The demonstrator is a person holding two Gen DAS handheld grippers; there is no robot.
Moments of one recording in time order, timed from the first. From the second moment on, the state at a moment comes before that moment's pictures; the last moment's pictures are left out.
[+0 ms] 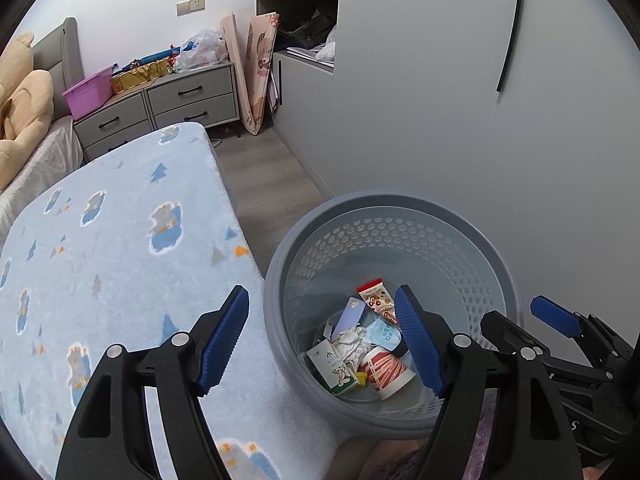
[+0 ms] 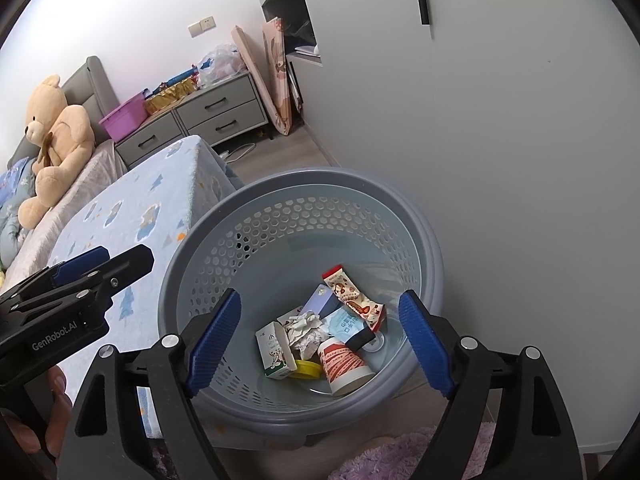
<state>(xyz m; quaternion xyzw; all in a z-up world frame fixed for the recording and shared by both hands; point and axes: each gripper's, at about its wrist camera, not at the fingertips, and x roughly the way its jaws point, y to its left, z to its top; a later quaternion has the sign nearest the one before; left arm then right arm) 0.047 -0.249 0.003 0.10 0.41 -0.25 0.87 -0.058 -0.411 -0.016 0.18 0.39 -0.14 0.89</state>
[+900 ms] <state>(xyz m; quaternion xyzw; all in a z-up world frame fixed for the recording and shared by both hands) 0.045 -0.248 0.006 0.10 0.41 -0.25 0.87 -0.061 -0.413 -0.014 0.18 0.39 -0.14 0.89</state>
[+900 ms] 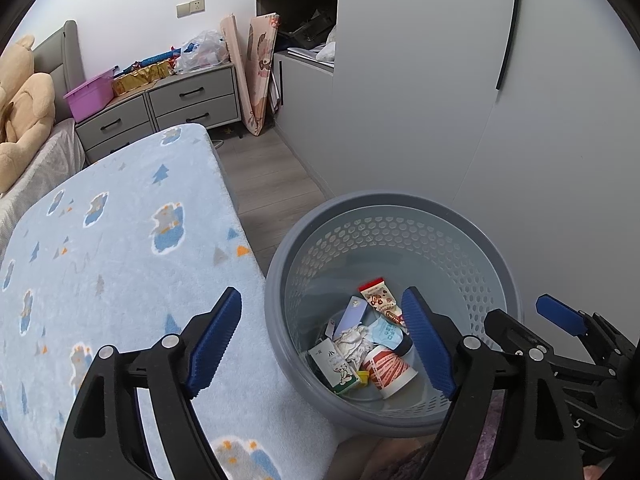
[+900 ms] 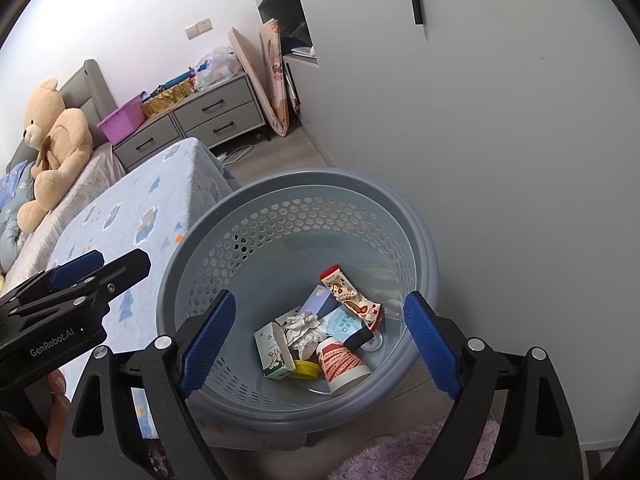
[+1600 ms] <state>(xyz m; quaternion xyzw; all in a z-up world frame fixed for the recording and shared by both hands) 0.043 -0.253 0.003 0.11 0.41 -0.24 0.87 -0.061 -0.413 -0.014 0.18 0.39 -0.14 0.89</state>
